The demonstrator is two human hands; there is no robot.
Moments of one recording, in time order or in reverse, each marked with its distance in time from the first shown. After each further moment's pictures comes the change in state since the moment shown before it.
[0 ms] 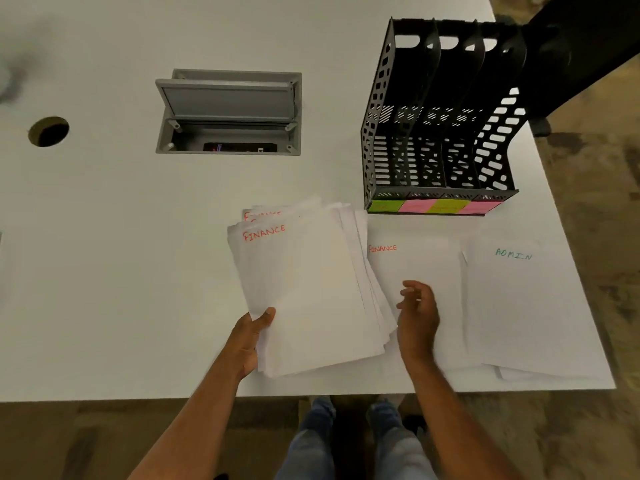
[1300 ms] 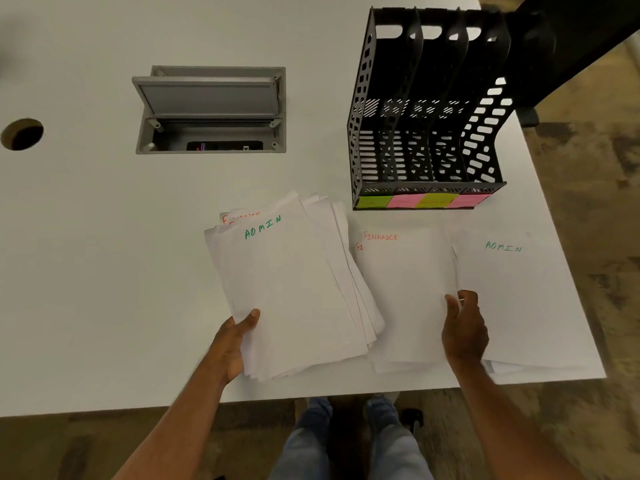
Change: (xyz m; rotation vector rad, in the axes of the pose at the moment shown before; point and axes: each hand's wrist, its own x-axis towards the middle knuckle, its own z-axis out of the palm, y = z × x) left_hand 0.011 -0.005 -0.009 0.018 0.042 -0.017; right_hand 0.056 0.078 -0.087 -0.598 0.120 -0.012
